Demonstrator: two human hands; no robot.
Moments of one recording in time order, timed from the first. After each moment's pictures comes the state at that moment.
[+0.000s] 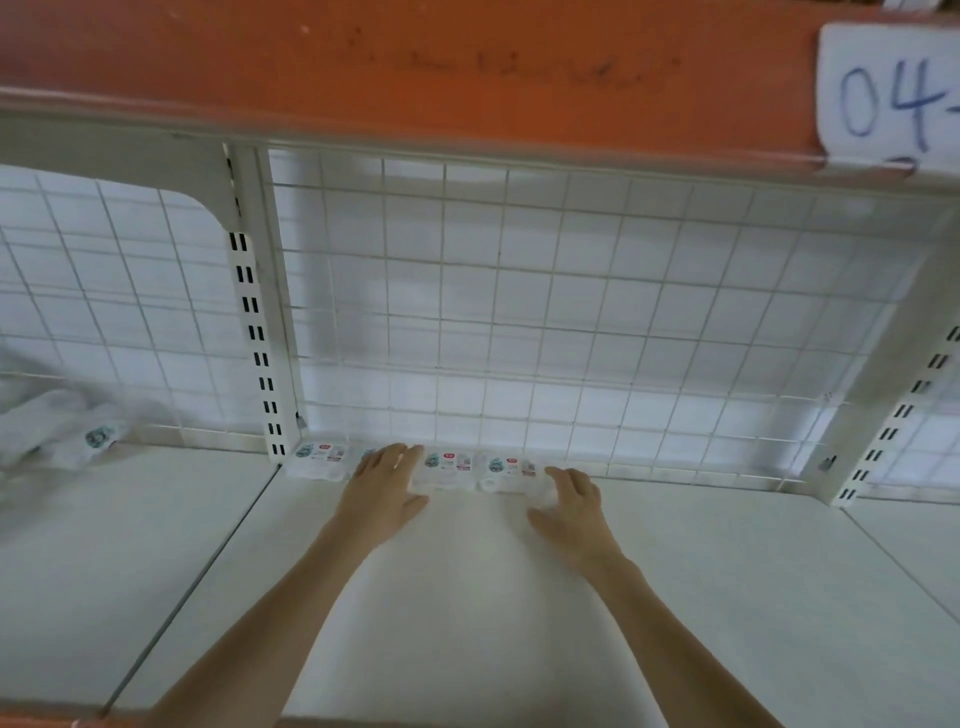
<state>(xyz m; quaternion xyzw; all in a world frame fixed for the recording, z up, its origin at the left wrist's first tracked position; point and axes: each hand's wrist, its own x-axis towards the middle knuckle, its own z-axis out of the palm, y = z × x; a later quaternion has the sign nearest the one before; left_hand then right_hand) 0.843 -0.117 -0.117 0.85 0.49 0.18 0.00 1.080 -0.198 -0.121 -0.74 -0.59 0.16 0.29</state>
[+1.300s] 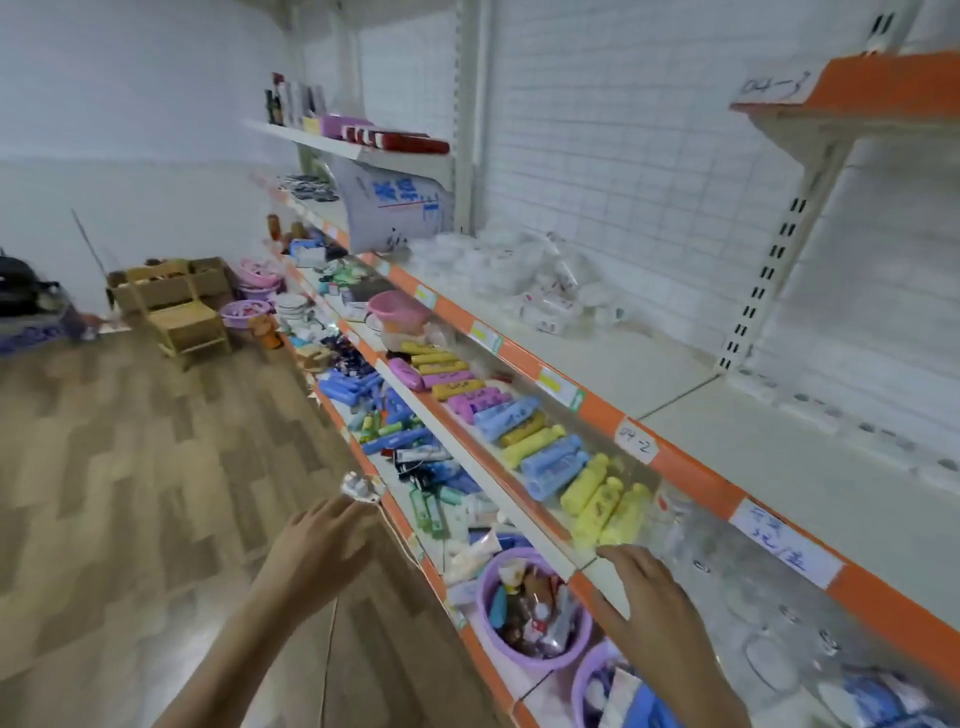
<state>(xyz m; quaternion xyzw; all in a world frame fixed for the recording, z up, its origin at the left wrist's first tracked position) 0.513 -0.652 -0.162 0.54 0.82 0.18 -0.05 0.816 -0.485 -0.162 -0.40 -0.90 0.12 0.14</state>
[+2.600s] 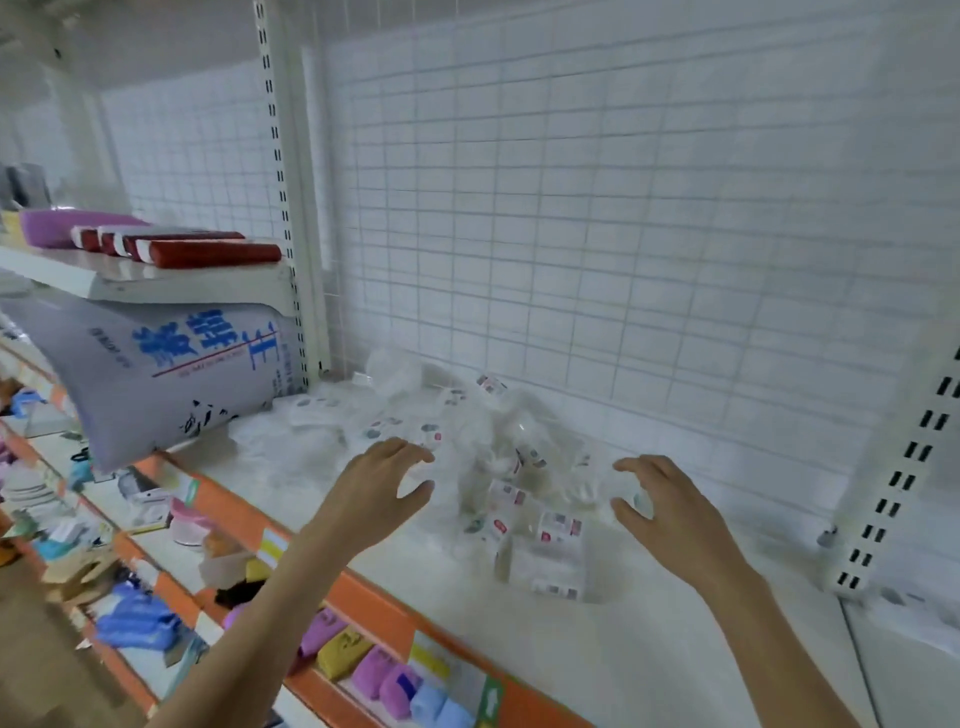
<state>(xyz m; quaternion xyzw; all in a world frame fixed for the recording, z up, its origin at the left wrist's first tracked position) 0.241 -0.124 -0.044 0.73 0.62 0.29 -0.06 0.556 -0.080 -0.040 -0.53 -0.80 0.03 0.27</state>
